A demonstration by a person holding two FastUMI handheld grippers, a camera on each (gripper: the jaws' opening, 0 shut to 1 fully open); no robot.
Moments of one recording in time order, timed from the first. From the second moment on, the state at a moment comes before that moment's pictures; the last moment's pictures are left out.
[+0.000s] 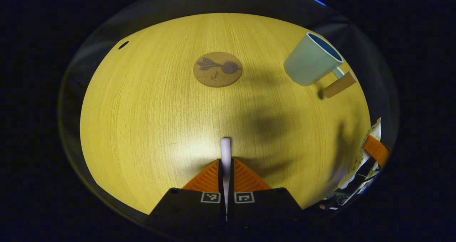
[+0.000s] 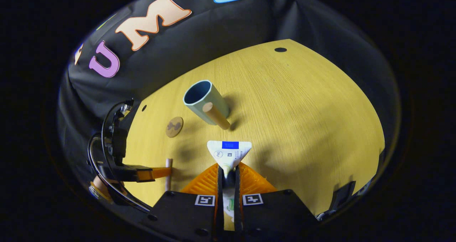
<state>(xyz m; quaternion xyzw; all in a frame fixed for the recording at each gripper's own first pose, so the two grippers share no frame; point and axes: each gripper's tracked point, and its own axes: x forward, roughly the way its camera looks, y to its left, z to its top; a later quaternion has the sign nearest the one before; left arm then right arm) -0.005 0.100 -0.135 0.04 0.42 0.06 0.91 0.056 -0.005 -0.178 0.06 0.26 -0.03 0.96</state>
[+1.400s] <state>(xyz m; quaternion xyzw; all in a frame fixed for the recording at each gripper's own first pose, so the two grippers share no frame) 0.028 0.020 0.108 0.10 -0.02 -0.18 0.98 0.203 0.055 -0.024 0.05 -0.12 0.05 0.99</state>
